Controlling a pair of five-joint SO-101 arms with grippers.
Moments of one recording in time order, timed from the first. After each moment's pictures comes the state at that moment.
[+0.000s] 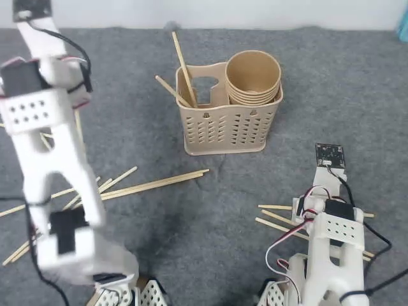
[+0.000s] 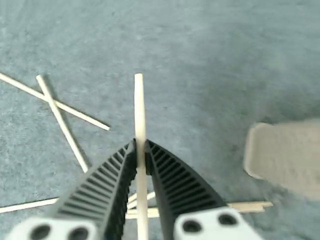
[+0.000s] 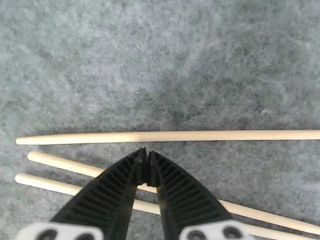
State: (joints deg) left arm -18.0 1.0 -28.3 98.7 5.8; right arm 10.3 -47.4 74.7 56.2 7.8
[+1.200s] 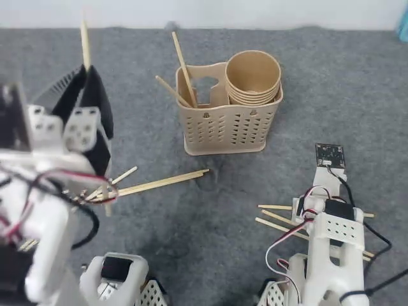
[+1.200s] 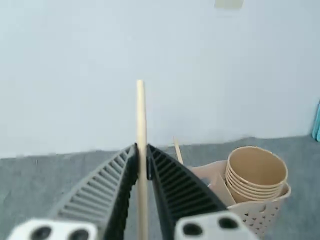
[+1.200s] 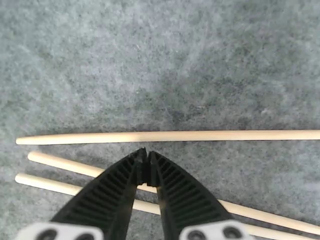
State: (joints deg) left arm 0.8 -51.5 -5.4 79.0 5.3; right arm 10.3 -47.4 74.7 56.2 7.8
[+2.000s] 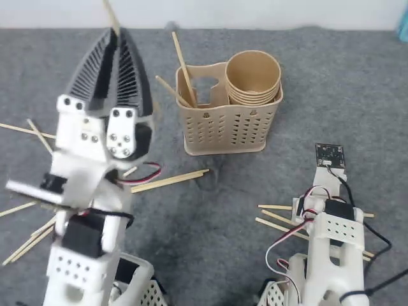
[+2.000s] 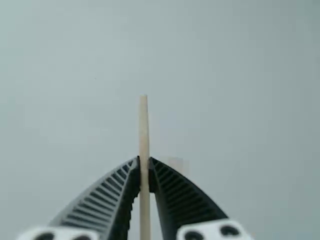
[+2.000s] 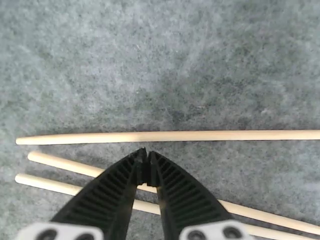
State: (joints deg) left arm 13.7 -61.8 42.9 0.2 3.6; right arm 10.3 -47.4 74.7 56.2 7.8
